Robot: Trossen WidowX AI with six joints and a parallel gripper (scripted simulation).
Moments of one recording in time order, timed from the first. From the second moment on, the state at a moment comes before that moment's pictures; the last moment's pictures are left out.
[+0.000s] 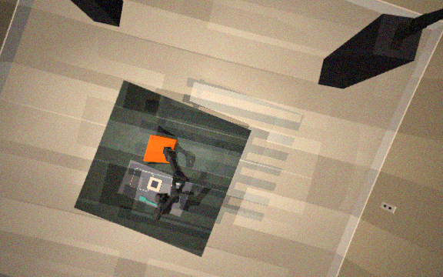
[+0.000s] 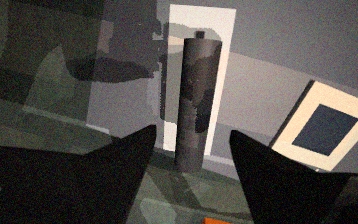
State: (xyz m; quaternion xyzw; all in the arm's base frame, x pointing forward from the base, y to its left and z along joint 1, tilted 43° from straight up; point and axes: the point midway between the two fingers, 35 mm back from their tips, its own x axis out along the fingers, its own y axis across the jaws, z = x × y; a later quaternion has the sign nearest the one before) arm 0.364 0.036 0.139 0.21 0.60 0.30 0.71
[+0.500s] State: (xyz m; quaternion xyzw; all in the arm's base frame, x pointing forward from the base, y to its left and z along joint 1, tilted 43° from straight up) arm 0.372 0.040 0.137 0.22 0.60 0.28 0.71
